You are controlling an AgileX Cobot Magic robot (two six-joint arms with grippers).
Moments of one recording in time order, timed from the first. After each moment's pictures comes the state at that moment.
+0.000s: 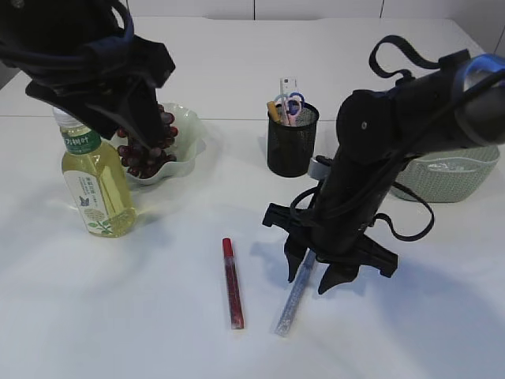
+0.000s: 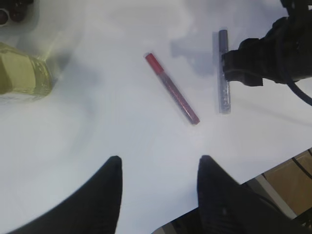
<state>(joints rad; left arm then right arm) -0.63 1.58 -1.54 -0.03 1.25 -0.23 0.49 1.94 -1.21 0.26 0.80 0.69</state>
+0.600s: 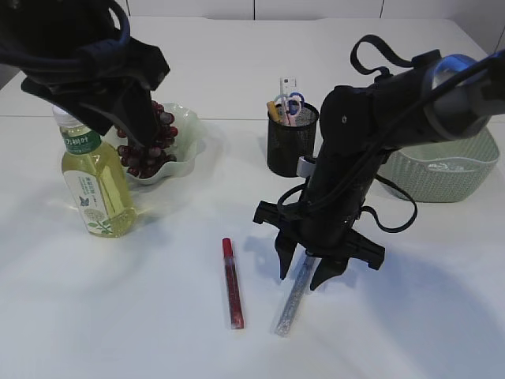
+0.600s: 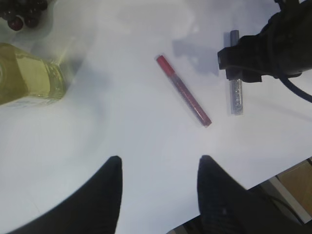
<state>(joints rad) -0.63 1.58 -1.54 0.00 1.25 -0.22 0.49 2.02 -1.31 0.27 0.87 0.69</state>
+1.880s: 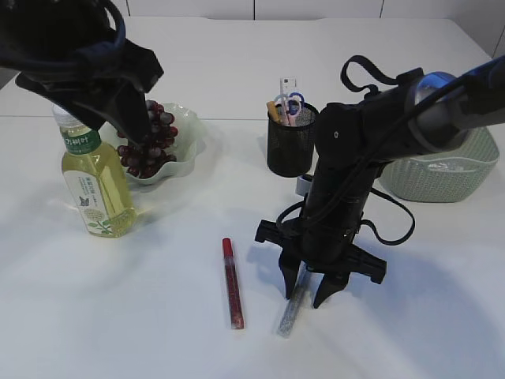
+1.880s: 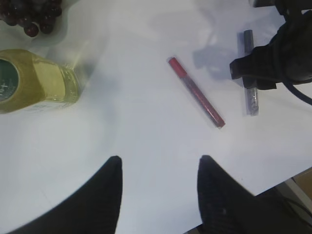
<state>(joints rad) -0.63 1.58 -1.54 0.05 1.25 -0.20 0.49 2.07 -1.31 0.27 0.91 0.67</state>
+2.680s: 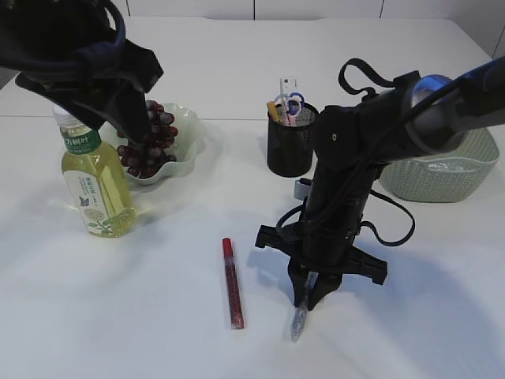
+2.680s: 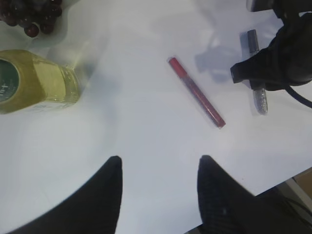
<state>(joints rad) -0.63 1.58 -1.54 0.05 1.25 -0.20 0.49 2.09 -1.31 0.27 0.93 0.63</state>
